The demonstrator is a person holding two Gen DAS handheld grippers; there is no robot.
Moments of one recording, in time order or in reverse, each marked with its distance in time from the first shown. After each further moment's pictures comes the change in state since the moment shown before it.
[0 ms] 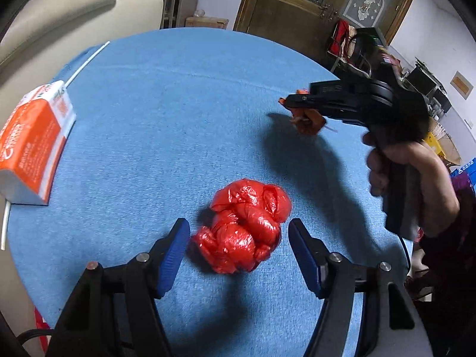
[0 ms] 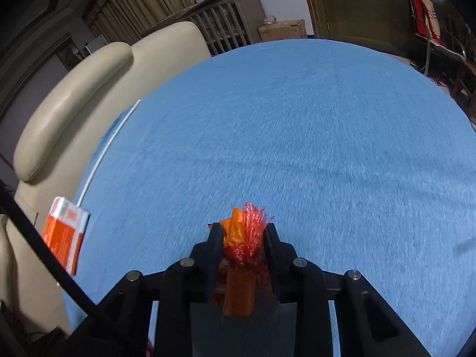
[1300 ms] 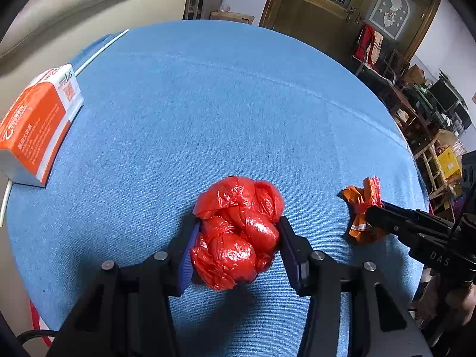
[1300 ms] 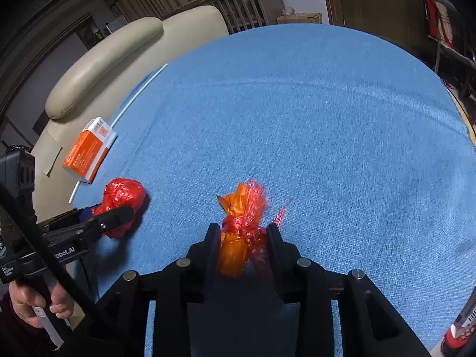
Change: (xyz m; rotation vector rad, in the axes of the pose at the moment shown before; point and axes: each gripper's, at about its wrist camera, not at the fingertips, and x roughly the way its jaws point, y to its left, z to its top) left arm 0.022 -0.017 0.005 -0.083 0.002 0.099; right arm -0.088 -0.030 -0.140 -0.093 0.052 0.047
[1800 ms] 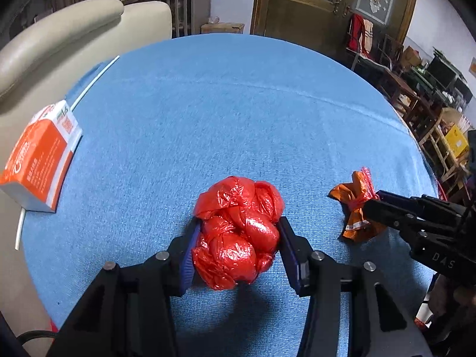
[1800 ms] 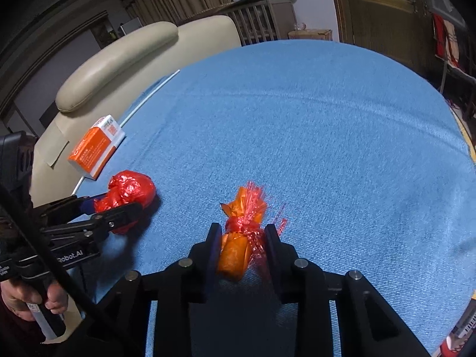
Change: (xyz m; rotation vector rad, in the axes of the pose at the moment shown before) left arm -0.002 -0.044 -0.001 0.114 -0.043 0.078; right arm -0.010 0.003 -0.007 -0.070 -0.070 0.001
